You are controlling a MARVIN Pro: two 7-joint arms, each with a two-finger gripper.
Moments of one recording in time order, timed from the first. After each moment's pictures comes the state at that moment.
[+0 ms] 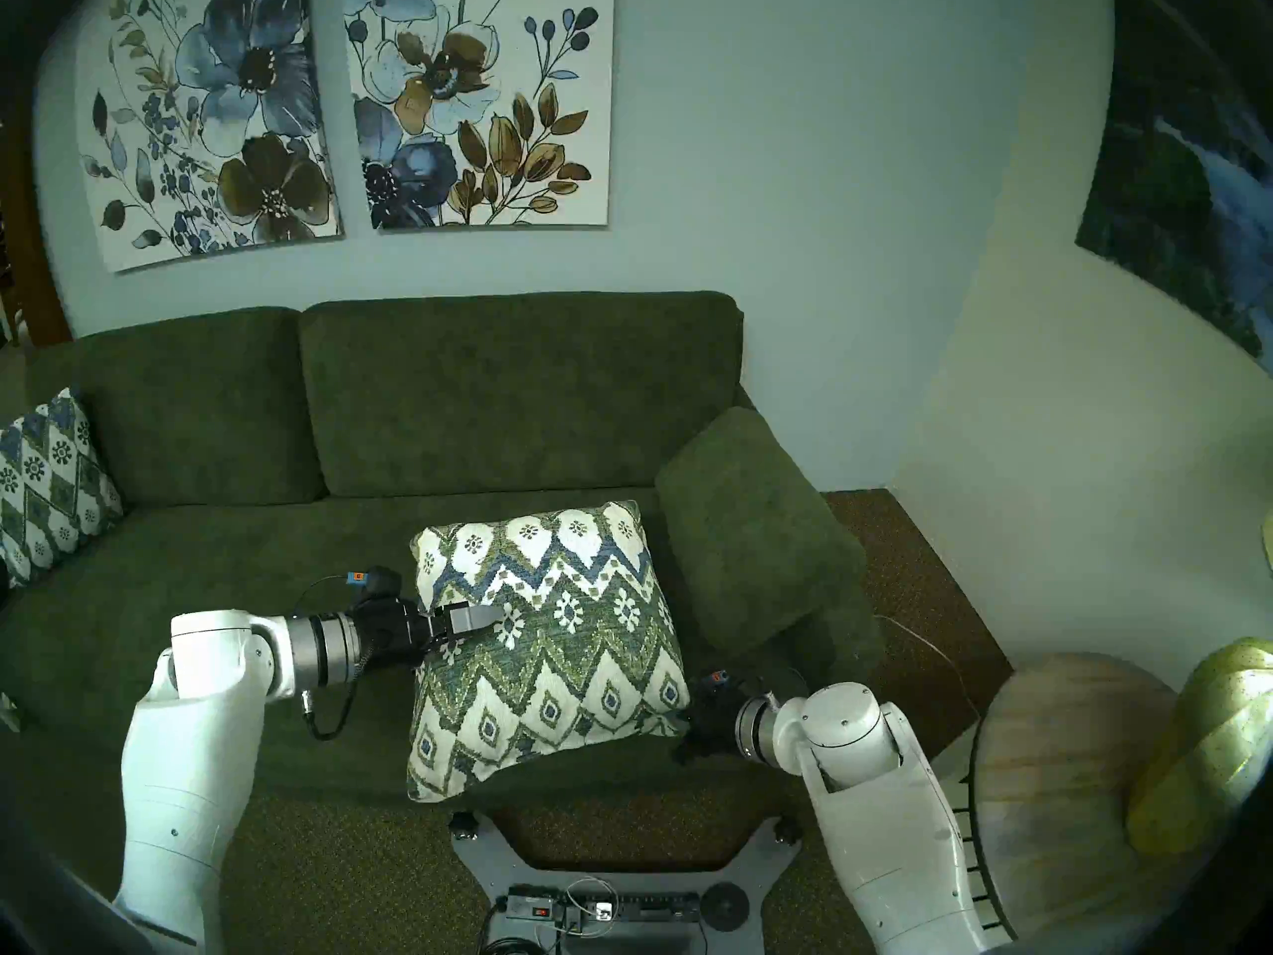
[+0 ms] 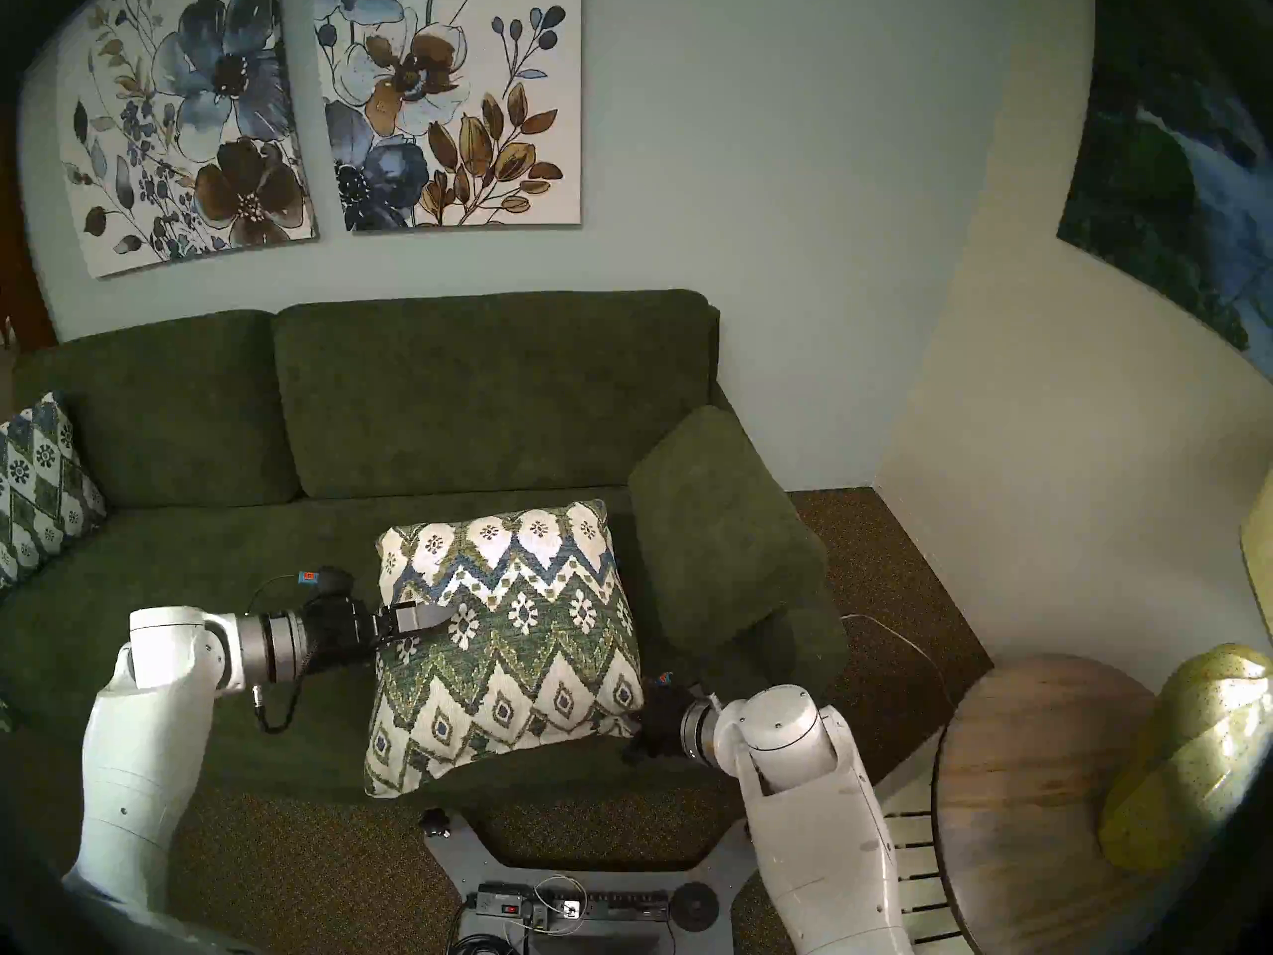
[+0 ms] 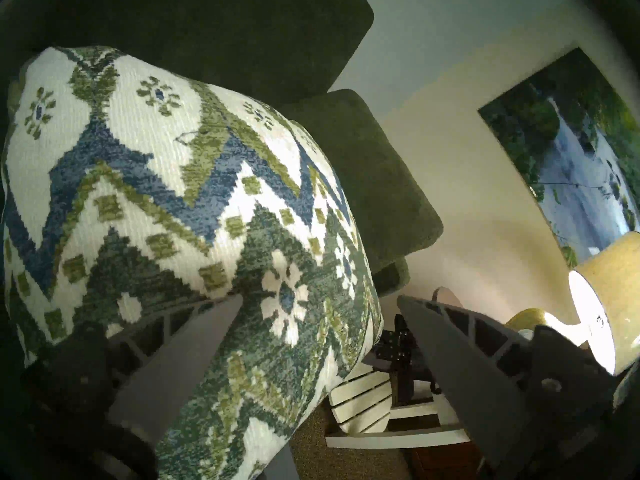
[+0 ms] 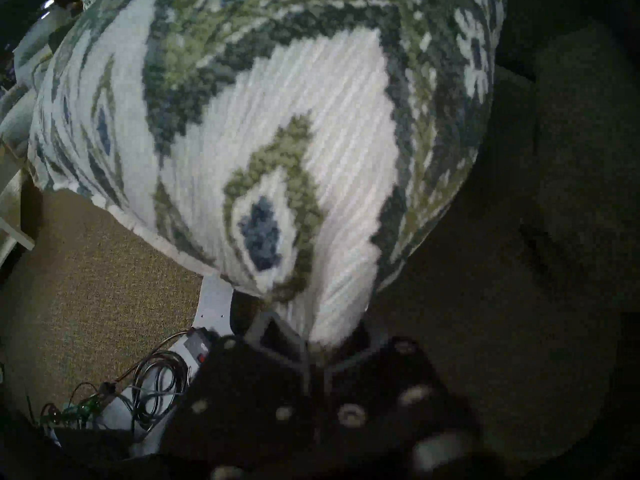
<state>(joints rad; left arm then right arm) 1.74 -1.14 -1.86 -1.57 -0.56 0.92 -0.91 -1.76 -1.54 1.56 -1.54 -0.48 0.36 0.83</state>
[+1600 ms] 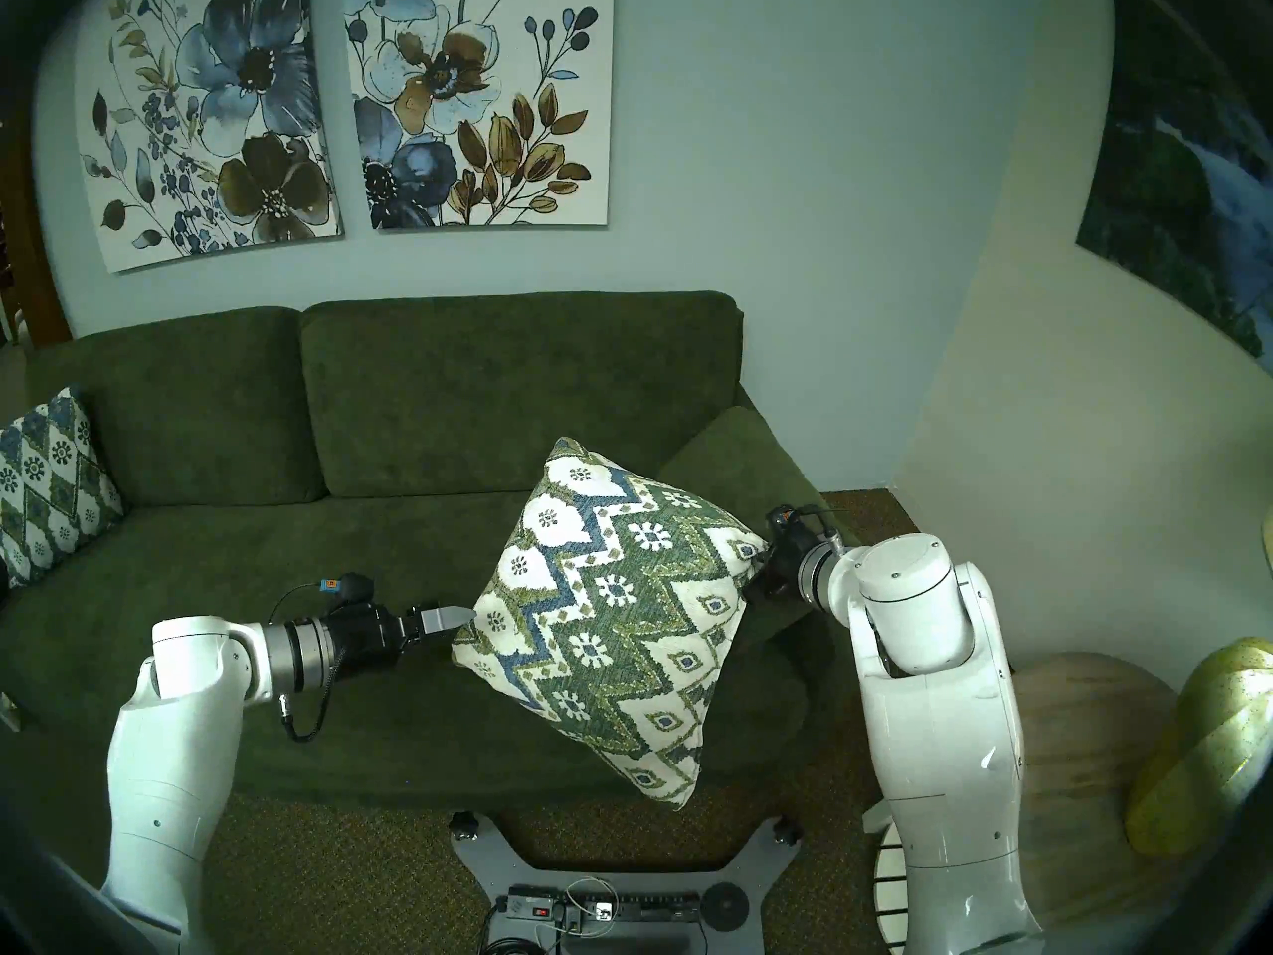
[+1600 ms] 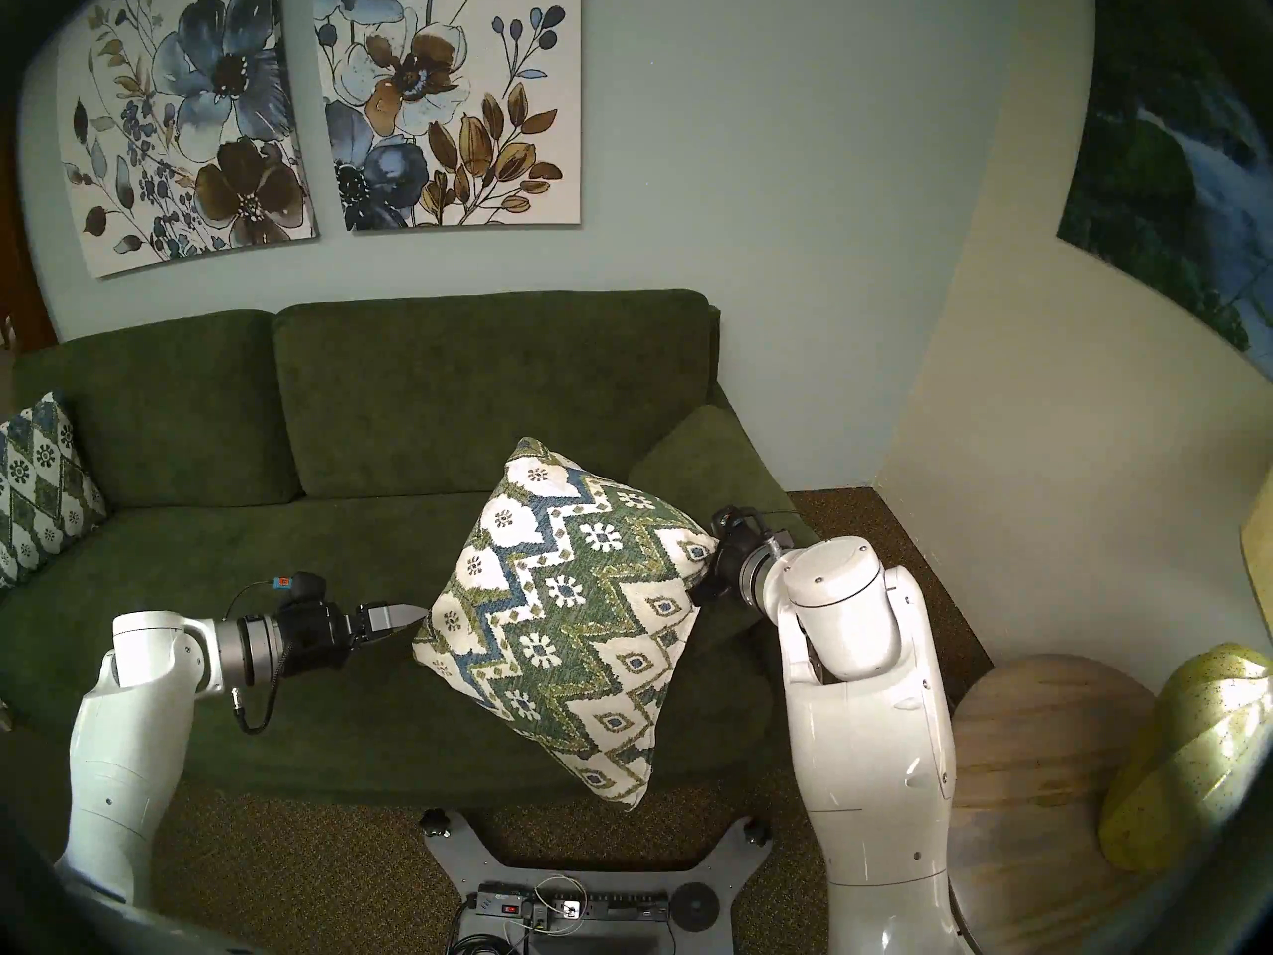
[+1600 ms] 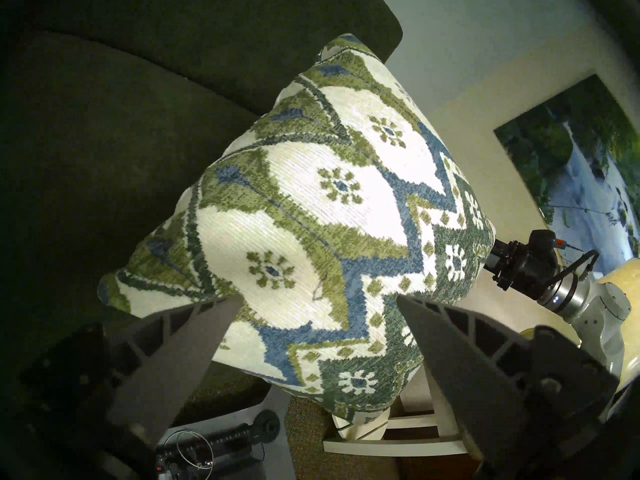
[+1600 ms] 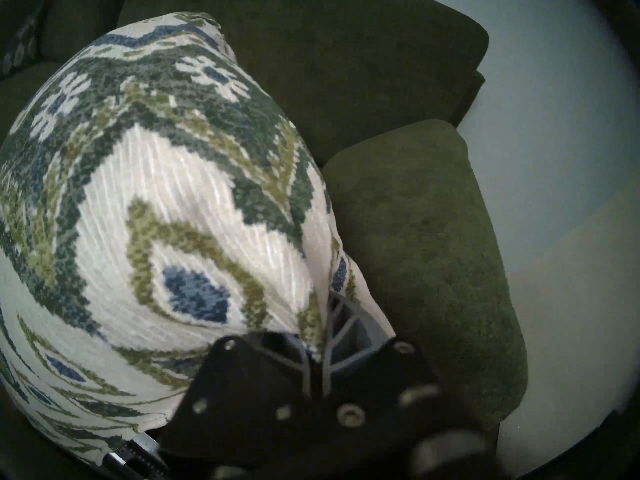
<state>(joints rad) 1.74 -1.10 -1.87 -1.47 -0.60 0.90 -0.92 -1.59 -1.55 1.60 -1.90 -0.69 0.74 0.76</state>
